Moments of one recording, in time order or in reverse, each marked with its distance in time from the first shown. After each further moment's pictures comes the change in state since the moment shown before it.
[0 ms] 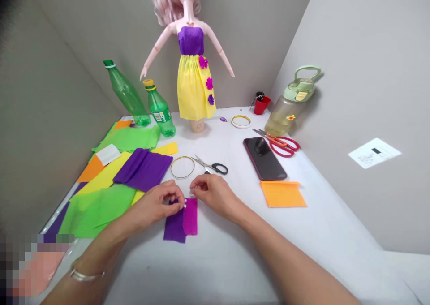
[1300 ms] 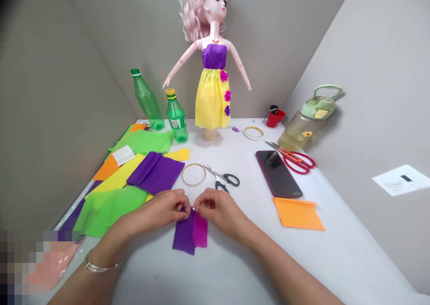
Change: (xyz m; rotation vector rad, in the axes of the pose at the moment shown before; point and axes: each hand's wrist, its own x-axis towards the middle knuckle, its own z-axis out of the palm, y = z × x) left_hand 0.000 -0.002 -0.022 0.252 -0.137 0.005; right_hand -0.005 -0.010 0.010 -0.015 -0.061 -0.096
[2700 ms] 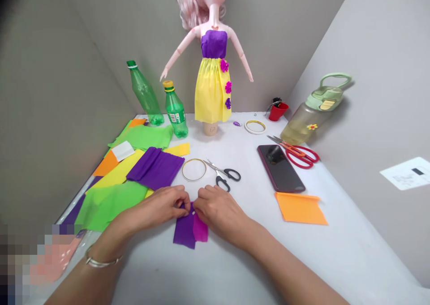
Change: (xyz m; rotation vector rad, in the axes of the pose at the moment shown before) left_hand -0.001 0.001 0.001 0.049 -0.021 -0.019; right_hand -0.003 0.000 0.004 -0.786 -0.093 -0.420
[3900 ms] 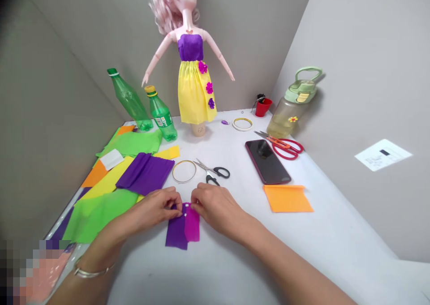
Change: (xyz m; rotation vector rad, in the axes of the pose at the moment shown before) left_hand 0.007 0.002 0.004 -0.080 0.004 -0.024; right_hand -0.009 0.003 -0.018 0.248 -0.013 0.316
